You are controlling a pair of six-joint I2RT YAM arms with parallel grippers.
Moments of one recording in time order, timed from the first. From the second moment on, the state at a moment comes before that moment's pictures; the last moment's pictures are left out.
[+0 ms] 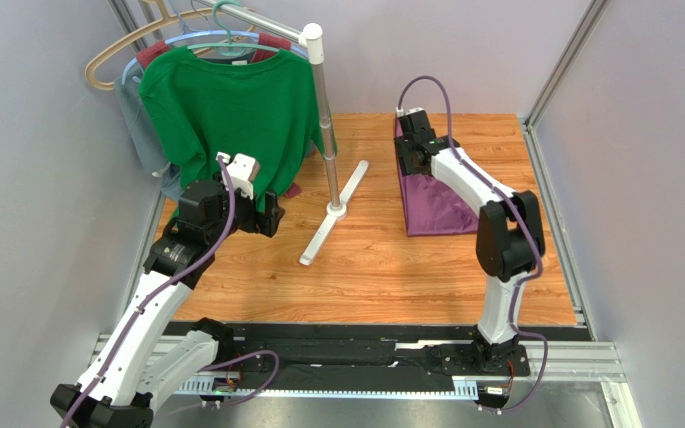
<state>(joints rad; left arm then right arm) -0.35 0.82 0.93 -0.51 0.10 -0.03 0.38 1.97 1.64 -0.54 0.34 0.04</state>
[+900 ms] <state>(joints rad) -0.35 0.83 0.93 -0.51 0.13 -0.03 0.53 1.77 1.16 -0.52 0.15 0.29</state>
